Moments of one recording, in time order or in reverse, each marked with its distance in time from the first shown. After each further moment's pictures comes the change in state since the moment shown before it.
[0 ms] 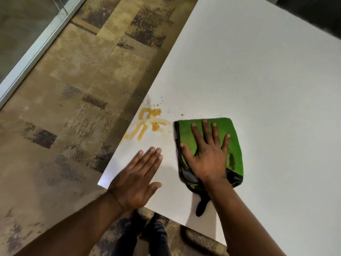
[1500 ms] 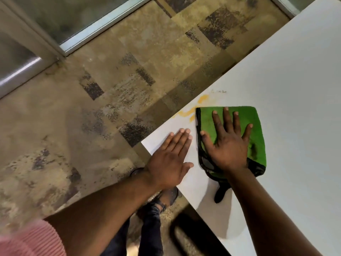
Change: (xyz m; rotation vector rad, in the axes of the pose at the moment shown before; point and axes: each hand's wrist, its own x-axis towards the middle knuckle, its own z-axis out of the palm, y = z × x) left_hand -0.019 0.041 -0.004 -0.086 0.064 -0.449; right_hand 0.029 -0.061 -0.001 -0.046 -0.114 -0.384
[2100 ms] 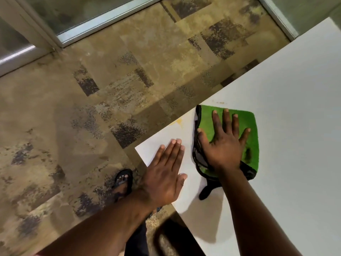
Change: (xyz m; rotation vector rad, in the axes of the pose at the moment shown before) left_hand -0.008 0.017 0.021 -0.042 0.100 -0.174; right_hand 0.036 -0.008 0.003 0.001 0.009 0.061
